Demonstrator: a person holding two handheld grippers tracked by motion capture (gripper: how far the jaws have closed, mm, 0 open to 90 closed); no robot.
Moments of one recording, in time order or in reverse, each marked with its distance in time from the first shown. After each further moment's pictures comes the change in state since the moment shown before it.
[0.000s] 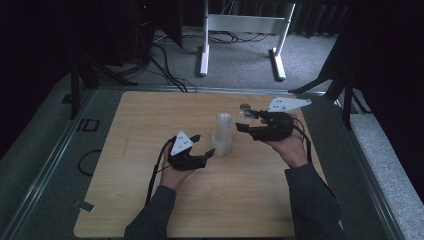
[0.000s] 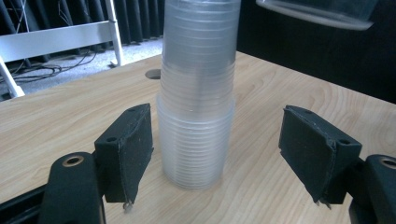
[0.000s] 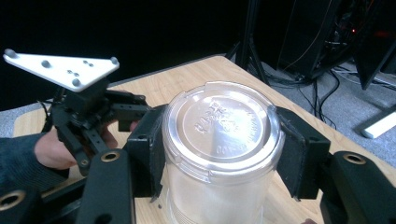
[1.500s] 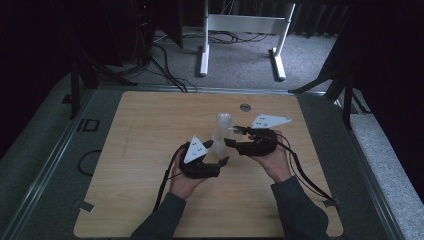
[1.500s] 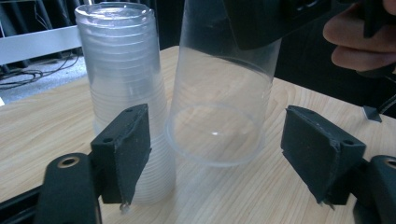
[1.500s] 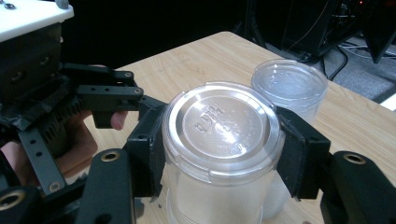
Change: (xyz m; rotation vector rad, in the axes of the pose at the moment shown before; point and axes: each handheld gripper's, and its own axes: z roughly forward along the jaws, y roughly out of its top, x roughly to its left) left arm -0.046 0.019 0.007 0.021 -0.037 0.033; right arm 0.026 -0.037 0.035 0.041 -0.012 0.065
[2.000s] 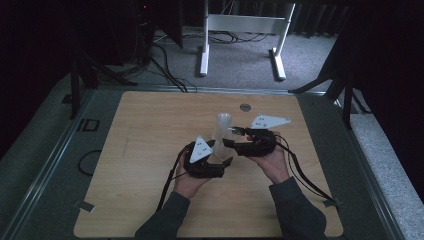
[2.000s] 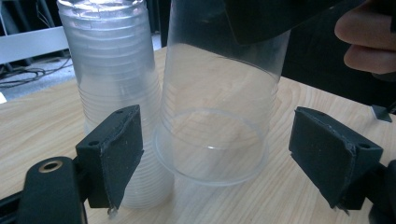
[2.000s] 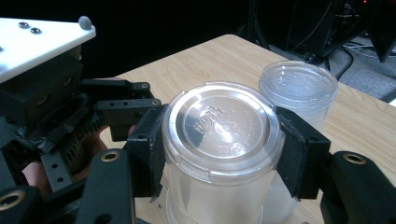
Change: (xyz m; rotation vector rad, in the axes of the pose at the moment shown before) left arm -0.004 -0.002 0.010 0.005 0.014 0.008; right arm 0.002 -0.001 0.002 -0.016 0.014 0.023
